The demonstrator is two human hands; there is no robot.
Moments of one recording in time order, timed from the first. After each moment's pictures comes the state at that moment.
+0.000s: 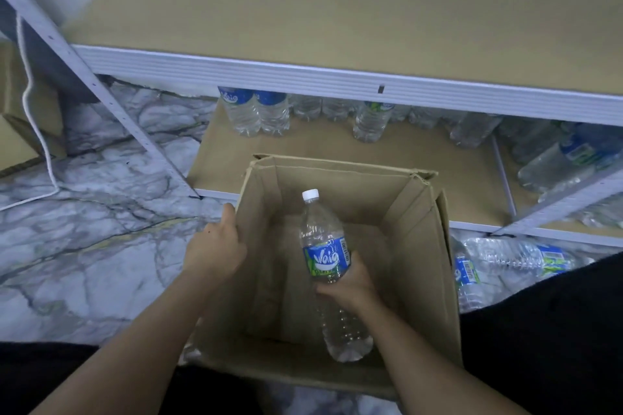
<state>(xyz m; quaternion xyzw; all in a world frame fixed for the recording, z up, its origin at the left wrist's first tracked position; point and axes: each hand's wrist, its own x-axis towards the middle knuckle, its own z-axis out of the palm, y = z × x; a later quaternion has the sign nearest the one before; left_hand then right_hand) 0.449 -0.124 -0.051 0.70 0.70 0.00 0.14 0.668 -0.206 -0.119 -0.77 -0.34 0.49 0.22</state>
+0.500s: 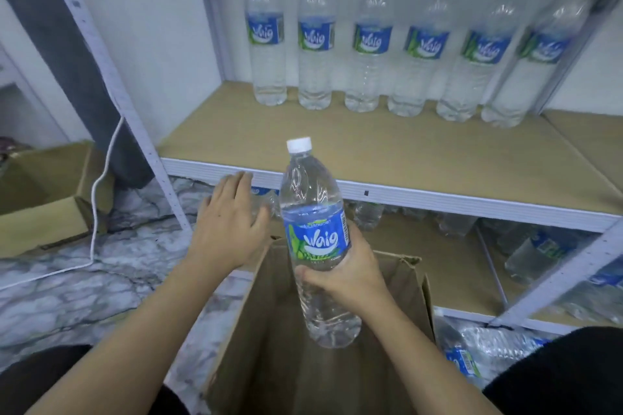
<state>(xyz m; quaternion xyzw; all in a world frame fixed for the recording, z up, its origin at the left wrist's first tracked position) 0.465 -0.090 0.127 0.75 0.62 0.22 -0.02 0.659 -0.169 0.101 -0.62 -0.54 0.36 0.44</state>
